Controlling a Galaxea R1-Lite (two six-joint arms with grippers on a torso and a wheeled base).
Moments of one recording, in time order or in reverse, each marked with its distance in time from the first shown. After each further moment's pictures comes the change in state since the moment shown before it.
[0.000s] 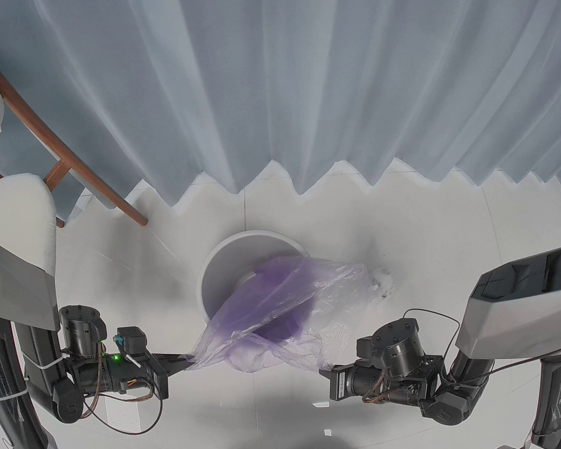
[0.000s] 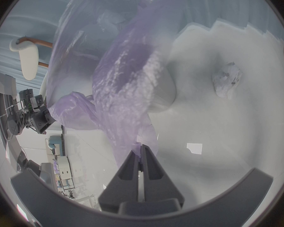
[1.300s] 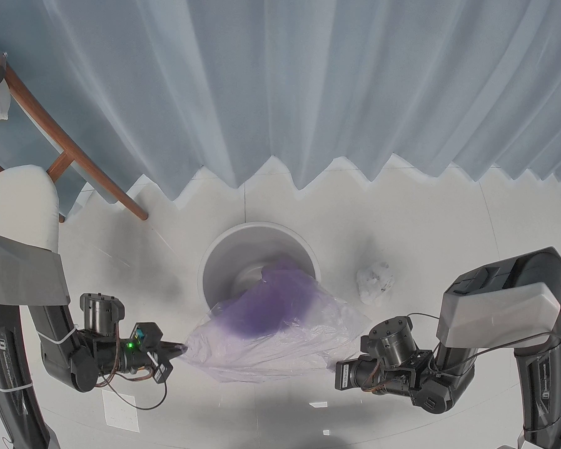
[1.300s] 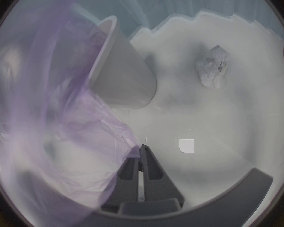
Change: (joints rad) left arm 0.070 0.083 -0.277 0.374 0.141 0.512; right arm -0.094 0.144 -0.090 0.019 -0.002 -0.004
